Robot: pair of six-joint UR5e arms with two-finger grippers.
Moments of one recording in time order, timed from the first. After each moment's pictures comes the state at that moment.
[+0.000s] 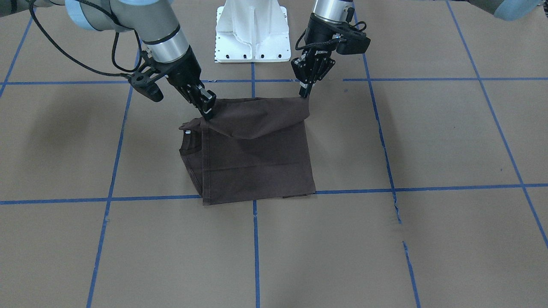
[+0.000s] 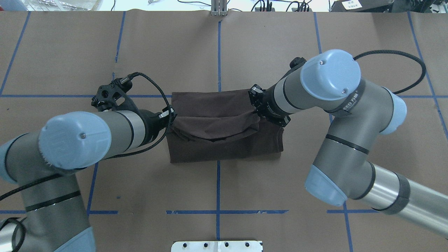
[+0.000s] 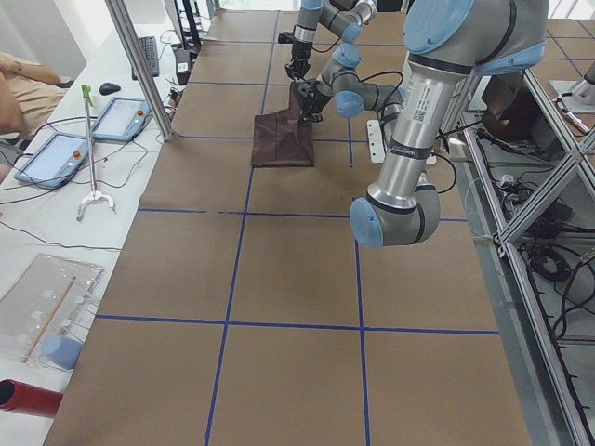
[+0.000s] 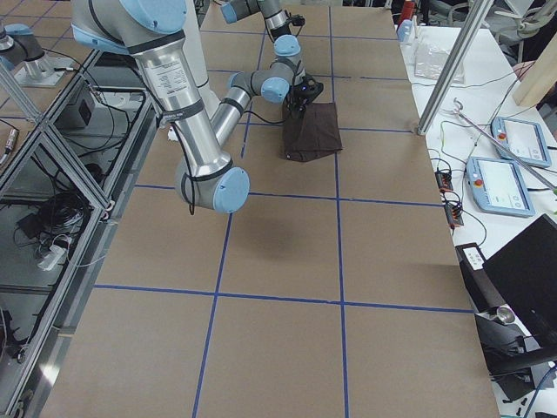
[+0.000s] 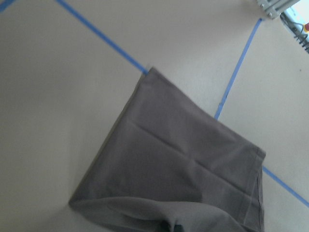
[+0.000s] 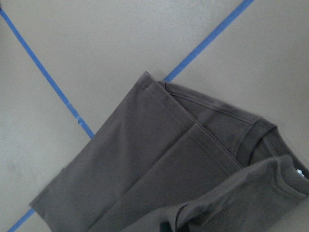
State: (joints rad) left arm -0.46 -2.03 -2.06 -1.70 -1.48 -1.83; right arm 0.62 -1.02 1.88 -1.45 1.86 1.93
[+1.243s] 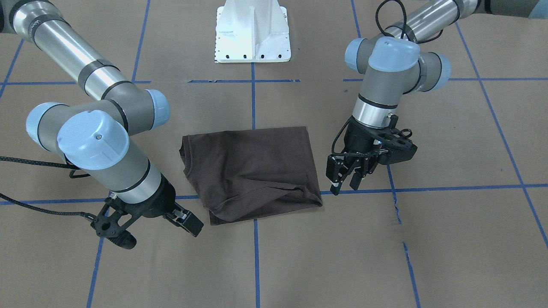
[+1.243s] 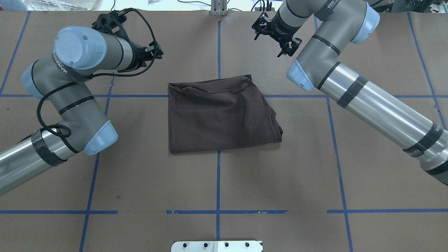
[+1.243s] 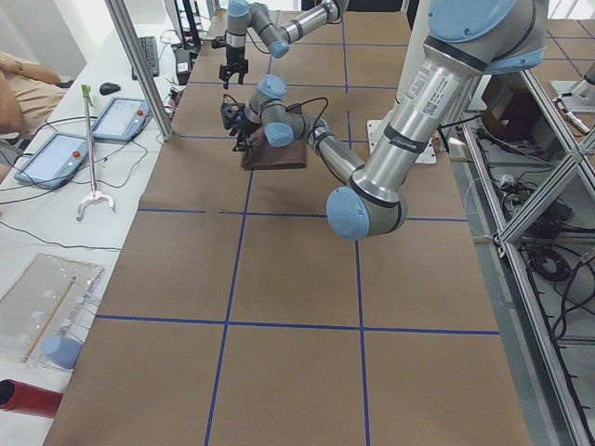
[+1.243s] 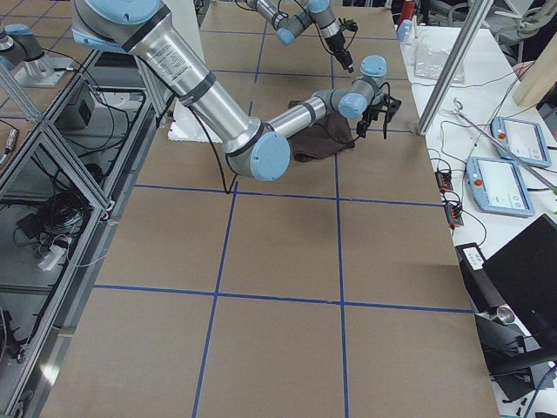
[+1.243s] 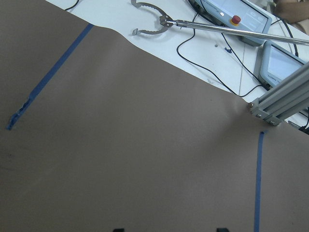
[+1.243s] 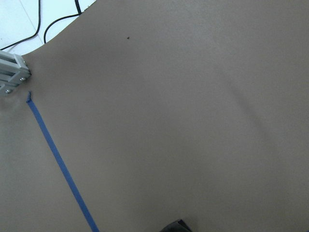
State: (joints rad) left arm -0.76 -2.13 -1.61 -2.06 -1.69 -1.51; right arm 0.91 -0.75 1.23 -1.18 2.11 1.58
